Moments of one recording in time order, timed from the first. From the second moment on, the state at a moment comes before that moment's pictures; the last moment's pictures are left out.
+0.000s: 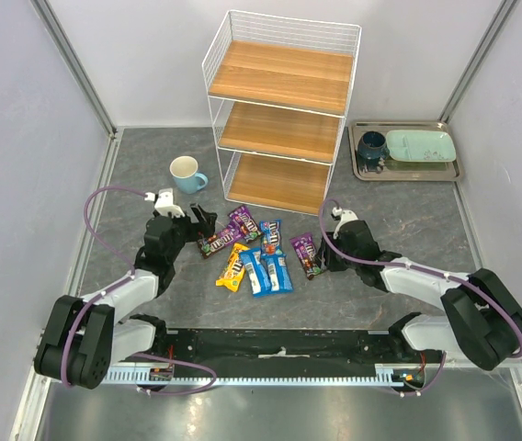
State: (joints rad) left arm -0.24 1.15 0.29 0.60 0.01 -0.40; right arm 0.54 1.28 0.41 0.13 -0.09 0.49
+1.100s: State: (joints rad) left arm -0.24 1.19 0.34 0.59 0.03 -0.43; right arm 0.57 0.93 0.53 -0.08 -0.11 0.56
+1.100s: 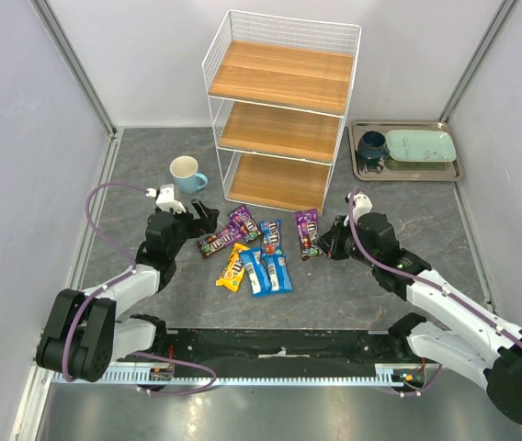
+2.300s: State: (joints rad) left arm -0.24 1.19 0.34 0.57 0.02 -0.45; right arm 0.97 1.41 0.88 0.29 0.38 0.62
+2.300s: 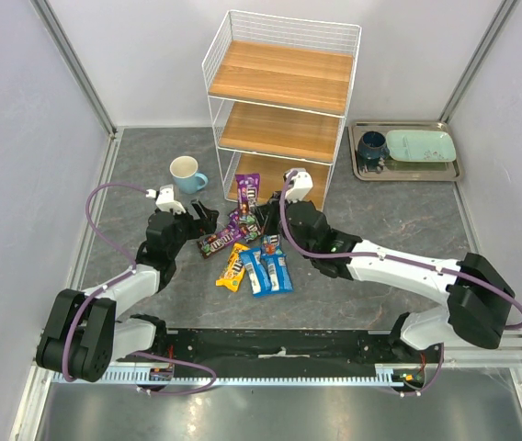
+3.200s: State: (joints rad) left arm -0.24 1.19 0.34 0.57 0.00 -0.45; right arm 1.00 1.44 0.94 0.31 0.49 0.52
